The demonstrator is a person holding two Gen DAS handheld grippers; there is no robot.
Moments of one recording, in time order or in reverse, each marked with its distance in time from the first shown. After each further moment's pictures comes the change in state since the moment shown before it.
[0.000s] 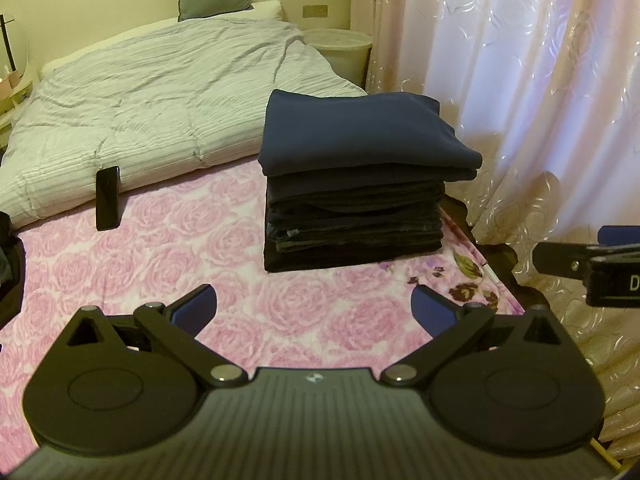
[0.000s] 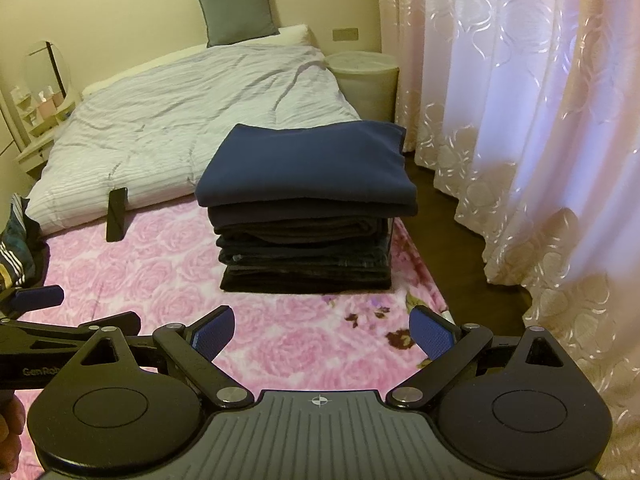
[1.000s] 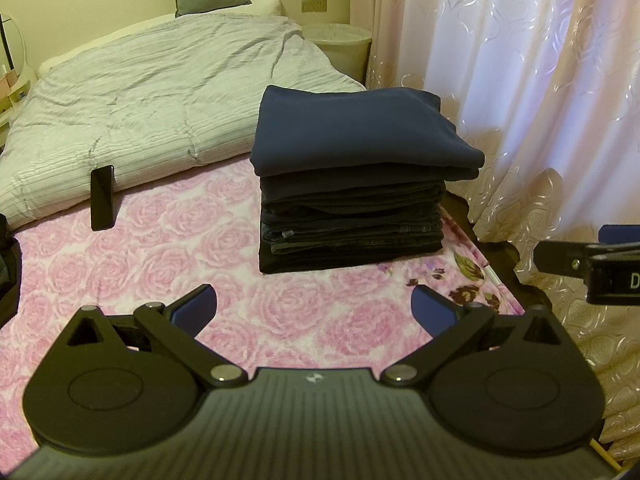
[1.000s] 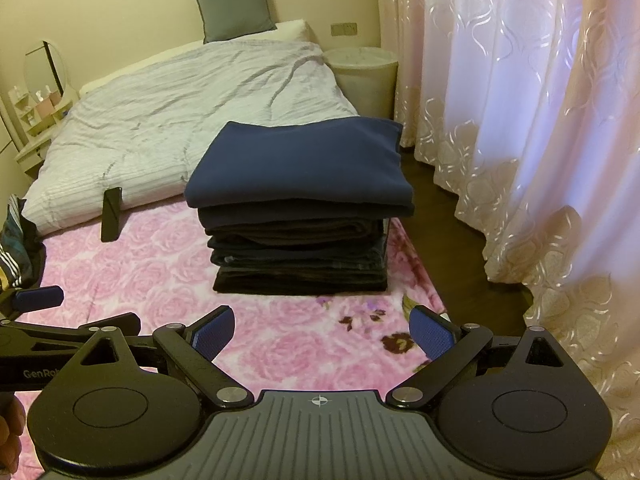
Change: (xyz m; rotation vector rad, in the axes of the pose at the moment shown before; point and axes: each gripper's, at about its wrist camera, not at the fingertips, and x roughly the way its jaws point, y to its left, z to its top) left arm 0.018 -0.008 0.009 0.000 0.018 0.003; right arm 0.014 -0.015 0.009 0.005 0.019 0.003
